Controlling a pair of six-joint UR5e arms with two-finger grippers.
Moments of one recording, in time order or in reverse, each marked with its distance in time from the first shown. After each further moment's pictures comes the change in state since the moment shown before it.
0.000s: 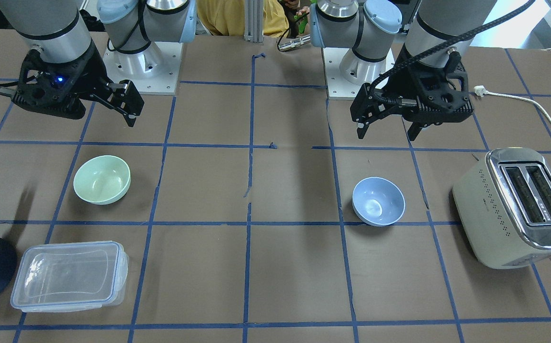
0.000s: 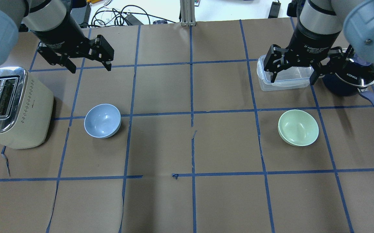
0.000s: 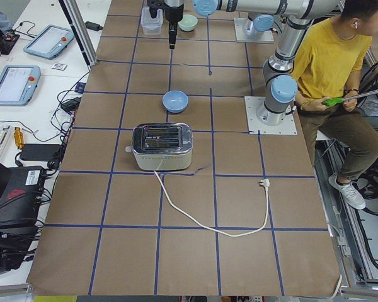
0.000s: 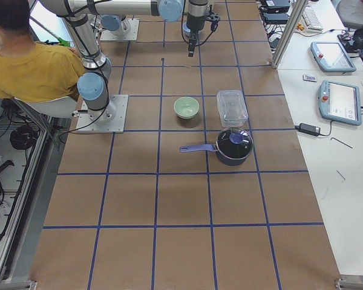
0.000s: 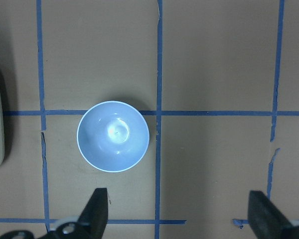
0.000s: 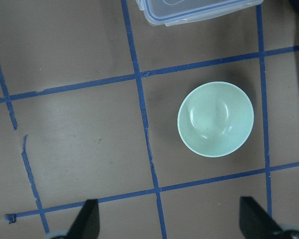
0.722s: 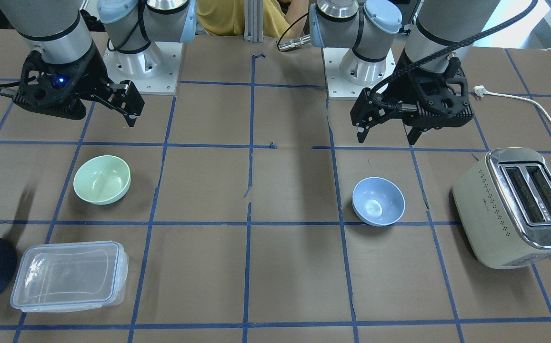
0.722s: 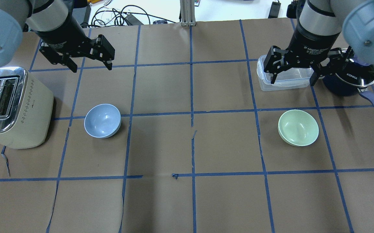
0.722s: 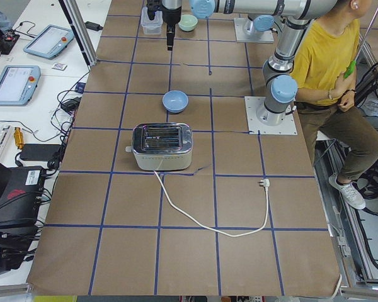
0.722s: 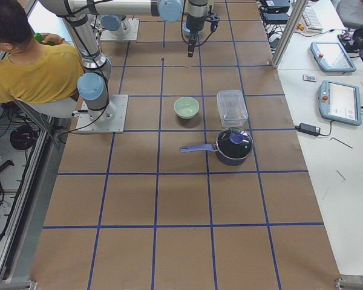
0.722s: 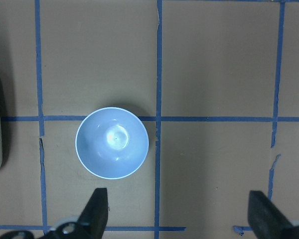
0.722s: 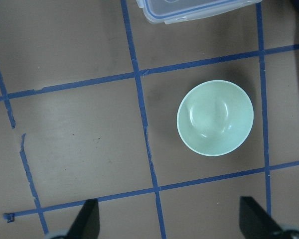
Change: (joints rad) left arm 0.001 -0.003 -0.007 0.017 0.001 0.000; right arm 0.000 0.000 0.005 0.000 -0.003 -0.001
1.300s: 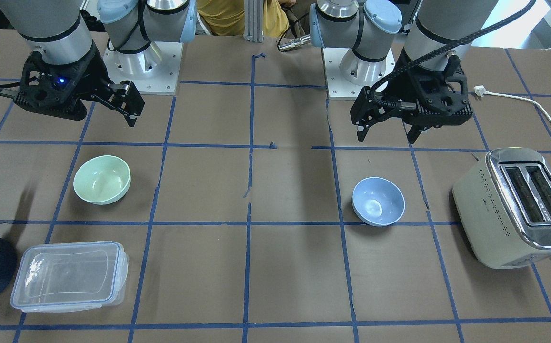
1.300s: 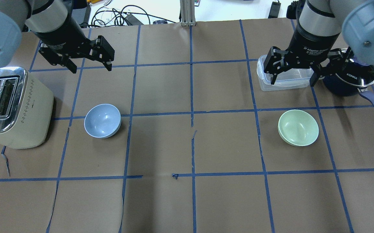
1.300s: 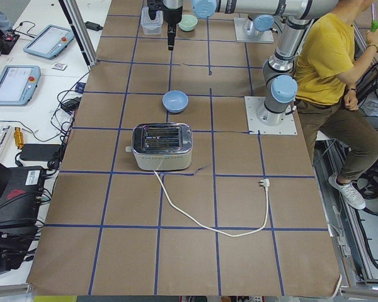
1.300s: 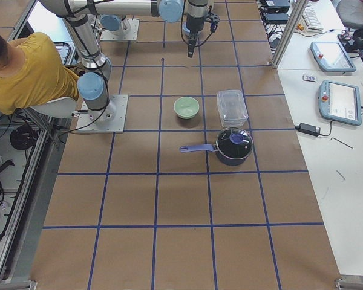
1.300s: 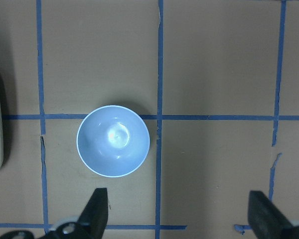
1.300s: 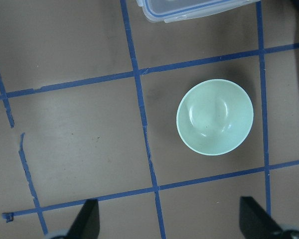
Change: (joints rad) left arm 0.000 0.004 -0.004 0.000 0.000 0.000; right arm 0.000 0.000 0.003 0.001 -0.001 0.000
